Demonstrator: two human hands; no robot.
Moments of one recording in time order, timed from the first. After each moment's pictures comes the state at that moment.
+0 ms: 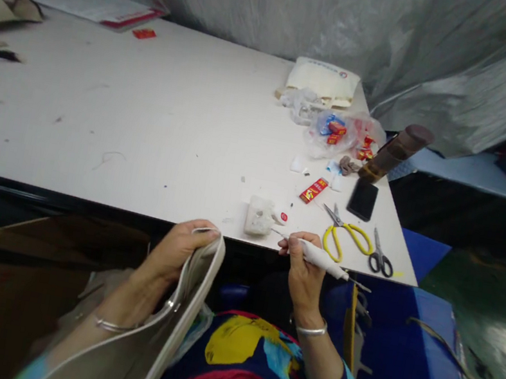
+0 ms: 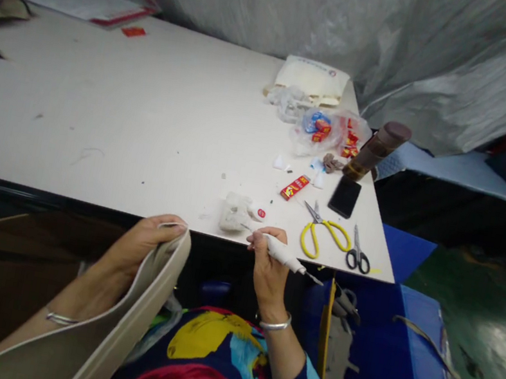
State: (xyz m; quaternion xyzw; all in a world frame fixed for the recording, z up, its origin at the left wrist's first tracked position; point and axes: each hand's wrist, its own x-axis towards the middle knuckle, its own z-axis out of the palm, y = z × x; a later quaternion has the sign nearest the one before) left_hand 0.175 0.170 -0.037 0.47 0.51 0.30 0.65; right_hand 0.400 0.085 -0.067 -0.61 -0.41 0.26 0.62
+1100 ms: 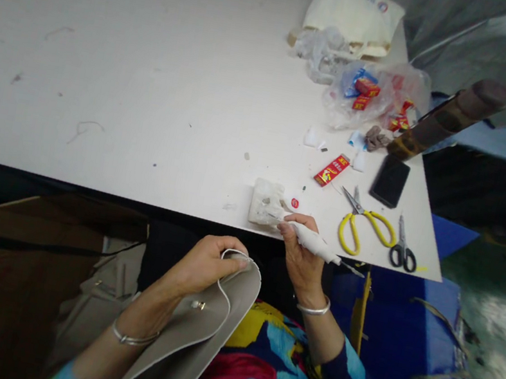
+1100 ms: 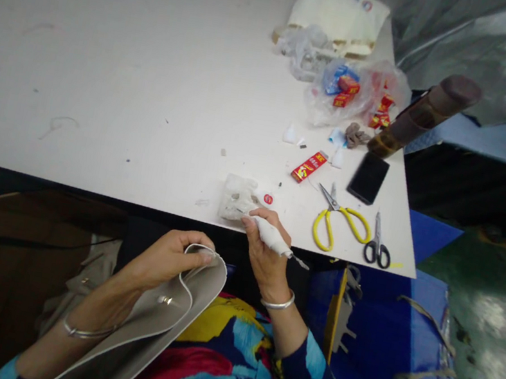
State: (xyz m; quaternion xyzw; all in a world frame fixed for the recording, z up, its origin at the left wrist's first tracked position) left_hand 0.199 0.156 -0.074 0.56 0.48 0.11 0.66; right_hand 0.407 0.113 -0.092 -0.61 -0.52 0.23 0.55
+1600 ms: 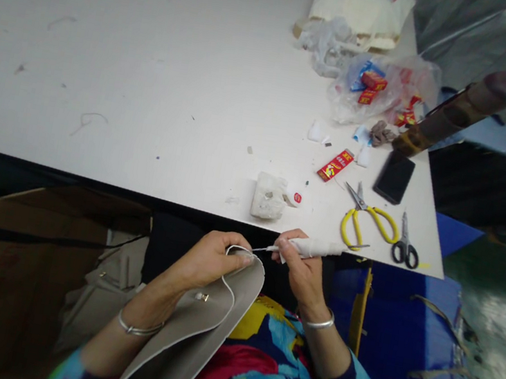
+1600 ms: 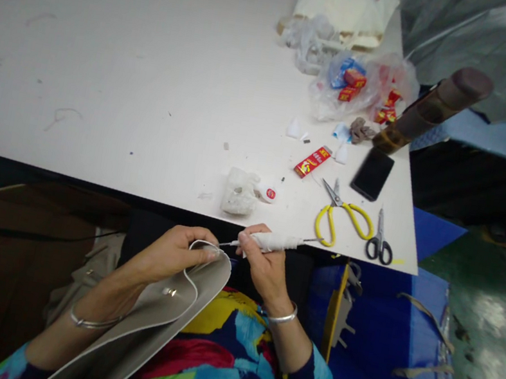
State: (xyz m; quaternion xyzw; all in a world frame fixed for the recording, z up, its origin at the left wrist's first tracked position) left_hand 0.200 0.151 -0.076 0.59 0.48 0.09 0.65; right_hand 0.400 0.081 -0.094 -0.55 -0.41 0.45 0.57
